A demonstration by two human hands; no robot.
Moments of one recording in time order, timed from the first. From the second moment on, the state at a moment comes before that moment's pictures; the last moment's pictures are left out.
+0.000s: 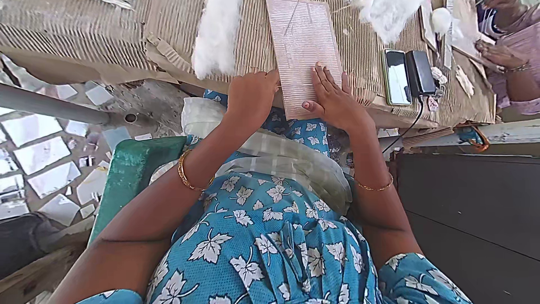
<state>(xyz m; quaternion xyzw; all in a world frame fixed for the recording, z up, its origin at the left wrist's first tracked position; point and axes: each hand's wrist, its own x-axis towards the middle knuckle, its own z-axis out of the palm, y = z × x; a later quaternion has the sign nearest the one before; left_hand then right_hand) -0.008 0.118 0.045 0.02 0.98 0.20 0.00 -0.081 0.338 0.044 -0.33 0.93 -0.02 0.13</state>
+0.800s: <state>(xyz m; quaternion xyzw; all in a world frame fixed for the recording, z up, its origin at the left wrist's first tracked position) -0.001 0.083 0.049 -0.01 0.96 0.27 0.03 -0.096 0.315 0.045 -0.35 0.92 -0.05 0.15</state>
